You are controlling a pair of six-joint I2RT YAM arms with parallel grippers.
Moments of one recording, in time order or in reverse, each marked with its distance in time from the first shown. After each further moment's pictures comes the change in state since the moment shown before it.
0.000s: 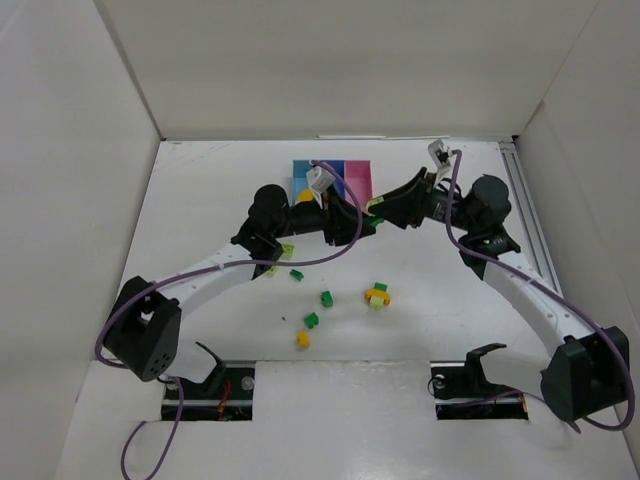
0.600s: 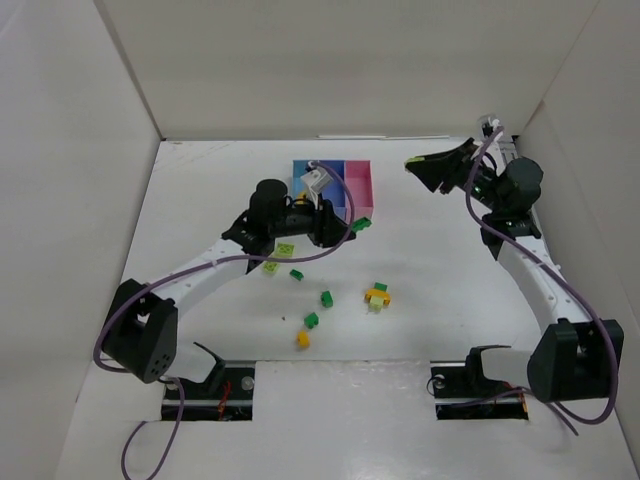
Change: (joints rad) left arm 0.069 -0.018 0.025 -0.412 -0.064 0.169; right arm -0.236 0.070 0.097 0.053 0.079 -0.047
